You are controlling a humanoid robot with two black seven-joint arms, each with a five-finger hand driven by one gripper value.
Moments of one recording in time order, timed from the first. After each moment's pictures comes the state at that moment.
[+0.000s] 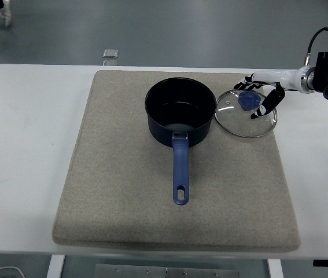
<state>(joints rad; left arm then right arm) 0.03 0.00 -0.14 -0.10 0.08 -0.09 0.00 1.34 -0.37 -0.13 0.64 -1.05 0.38 0.23</state>
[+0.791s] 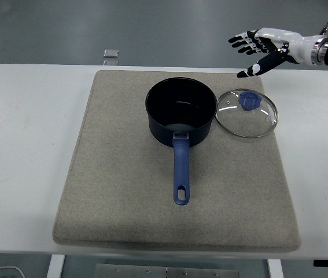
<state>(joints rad) 0.03 0.00 -0.14 -0.10 0.08 -0.09 0.00 1.35 -0.40 0.01 0.63 -0.56 0.36 0.23</state>
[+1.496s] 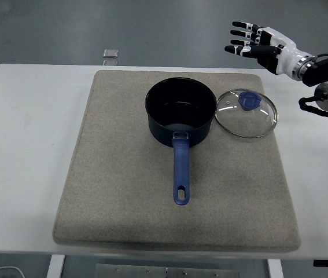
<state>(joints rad) 0.03 0.00 -0.14 -0.10 0.08 -0.09 0.00 1.17 -0.29 0.23 0.59 -0.09 0.24 0.13</state>
